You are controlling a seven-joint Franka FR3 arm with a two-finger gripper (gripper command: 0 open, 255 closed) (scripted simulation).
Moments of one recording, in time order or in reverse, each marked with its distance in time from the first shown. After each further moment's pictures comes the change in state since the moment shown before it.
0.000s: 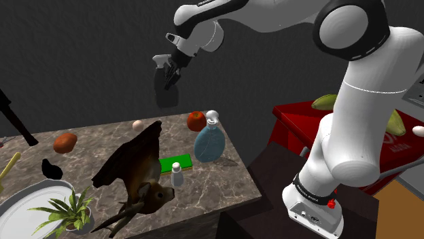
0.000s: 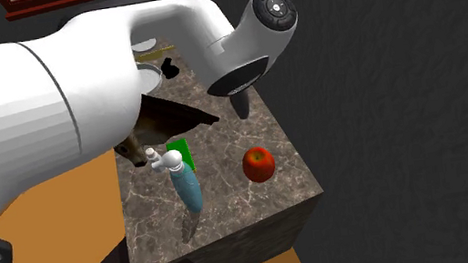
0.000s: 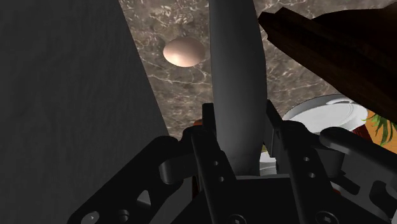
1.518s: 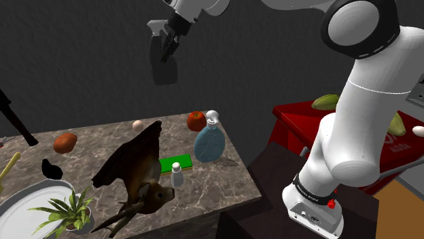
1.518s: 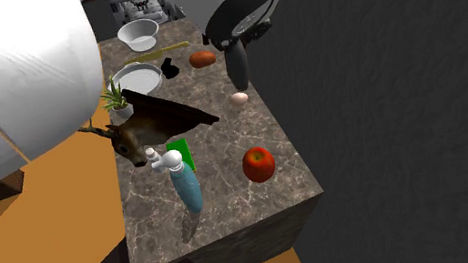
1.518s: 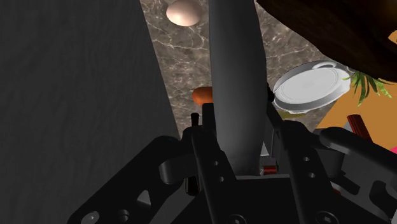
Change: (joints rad) arm -0.005 -0.047 -0.020 0.232 -0.102 -0.242 0.158
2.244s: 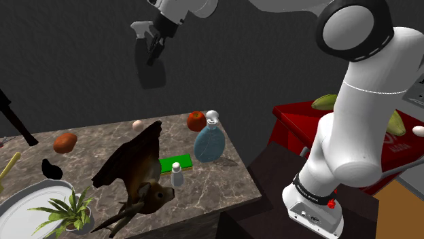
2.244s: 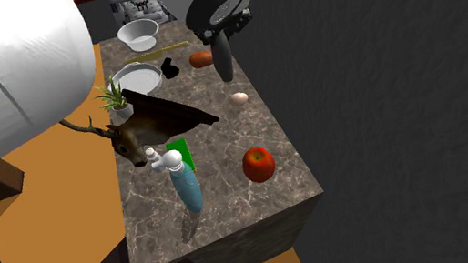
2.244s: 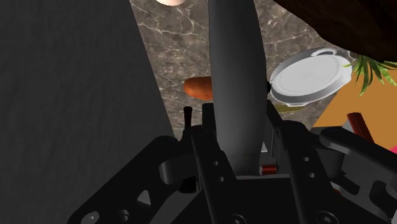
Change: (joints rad) arm 0.051 0.046 0.036 0.045 -0.013 0.039 0.085
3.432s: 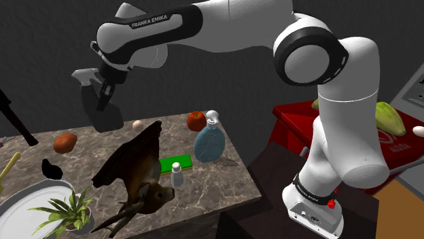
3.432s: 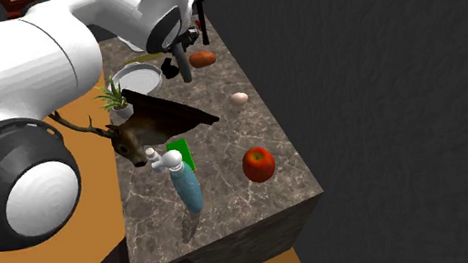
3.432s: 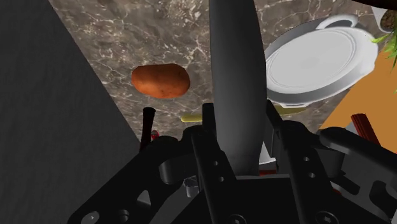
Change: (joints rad) arm 0.186 0.293 0.113 0.097 -0.005 0.299 0.202
